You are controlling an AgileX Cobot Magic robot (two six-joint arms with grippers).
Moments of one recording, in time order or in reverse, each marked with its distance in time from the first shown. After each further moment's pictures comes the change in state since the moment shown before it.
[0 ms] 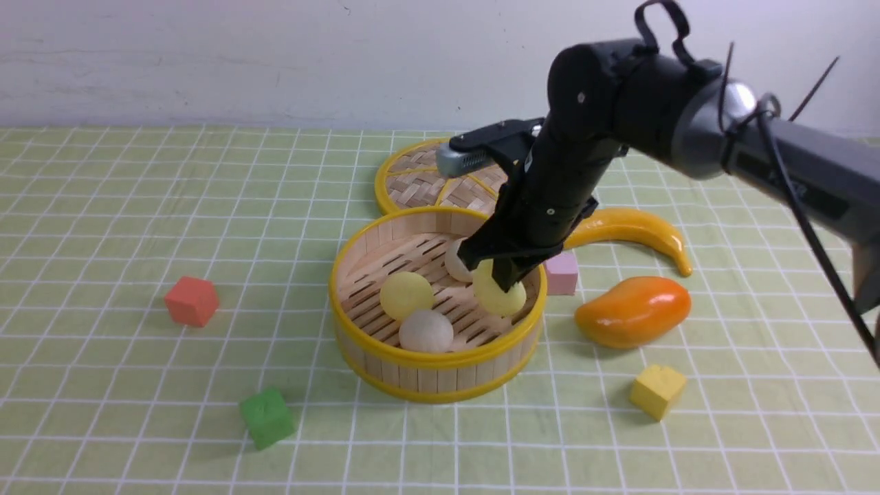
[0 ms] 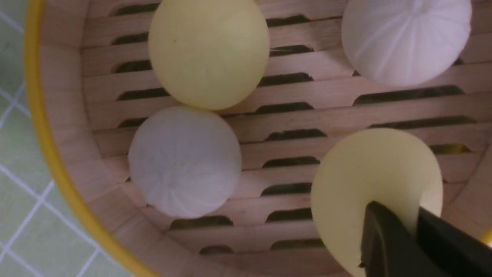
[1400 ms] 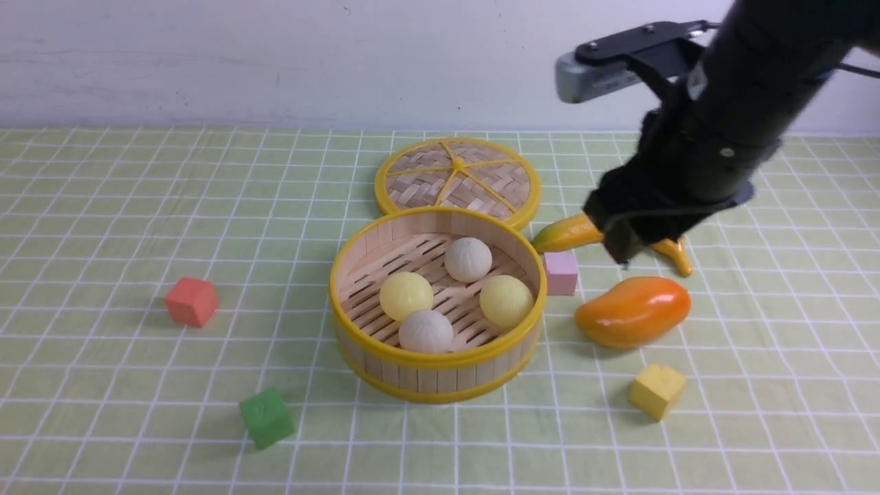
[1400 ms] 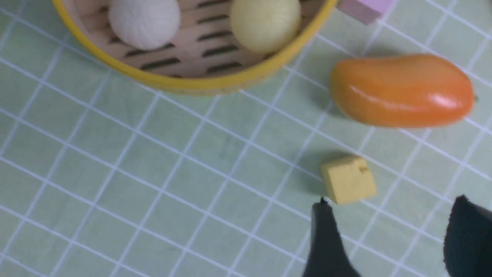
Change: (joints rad) right arm -0.001 -0.571 0.378 -0.210 0.148 0.188; left arm 0.000 0.000 0.000 0.000 0.000 0.000
